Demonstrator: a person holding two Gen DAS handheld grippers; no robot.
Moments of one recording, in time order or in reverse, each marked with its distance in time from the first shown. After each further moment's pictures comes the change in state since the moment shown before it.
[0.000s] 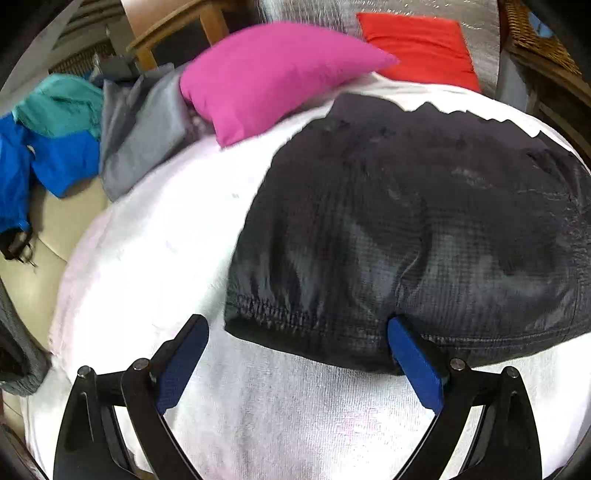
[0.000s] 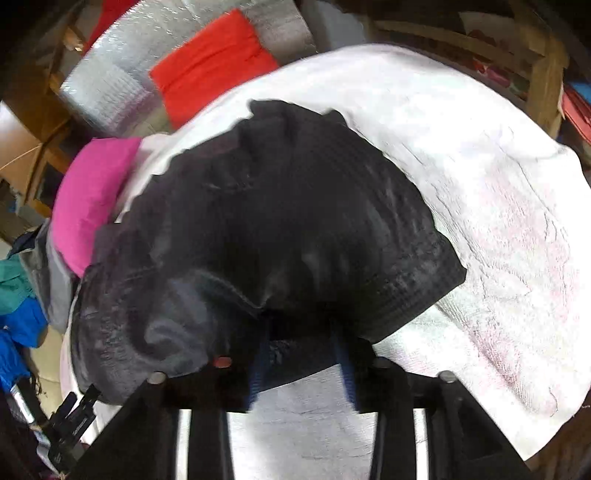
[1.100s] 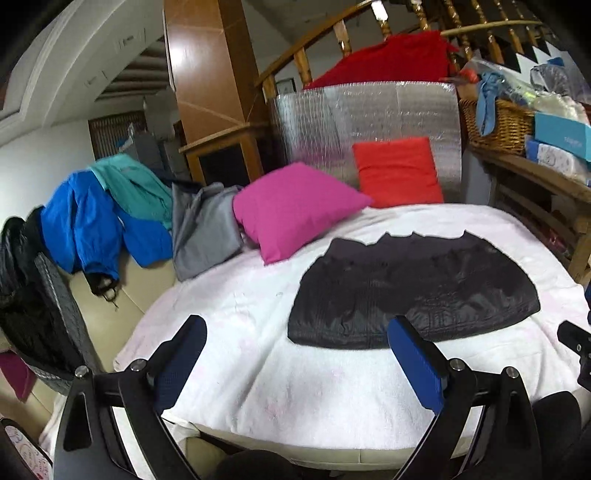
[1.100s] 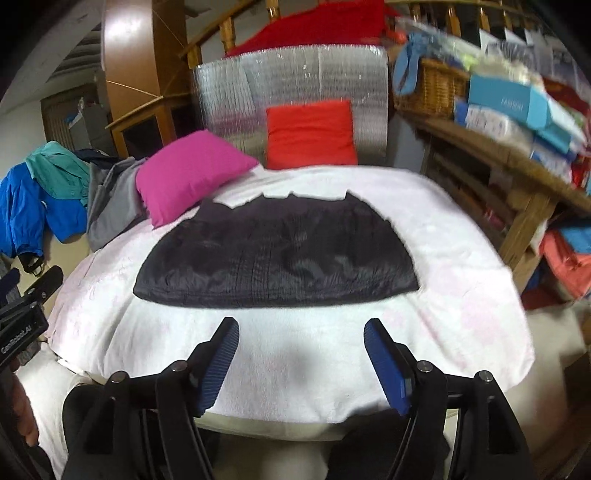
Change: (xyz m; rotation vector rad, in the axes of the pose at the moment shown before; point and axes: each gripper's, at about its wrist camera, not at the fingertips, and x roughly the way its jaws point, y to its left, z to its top) left arm -0.261 0.035 -0.067 -0.051 -0.429 0.008; right arm -0.219 0.114 -0.155 -0.437 -0.329 -0.096
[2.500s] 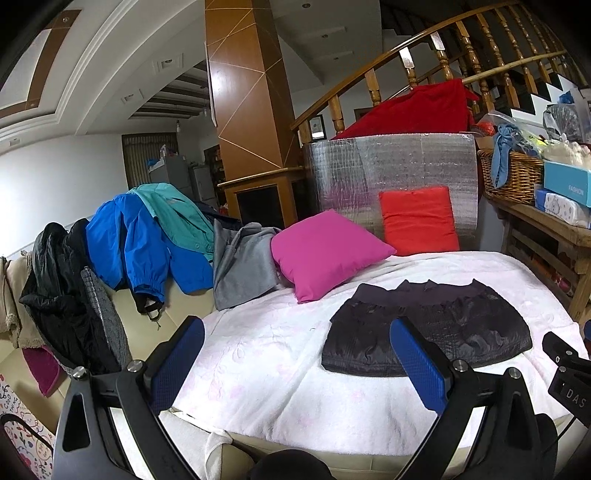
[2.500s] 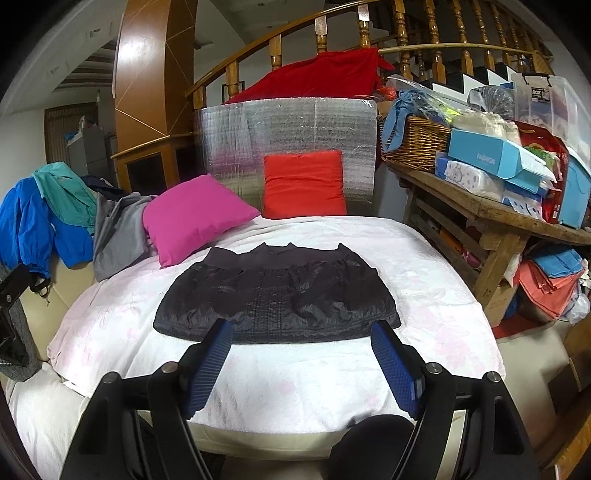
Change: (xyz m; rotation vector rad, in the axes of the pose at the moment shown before) left arm -0.090 0.041 0.017 -0.081 -0.125 0.083; right arm -0.073 0.045 0.010 0.009 -0.132 -0.063
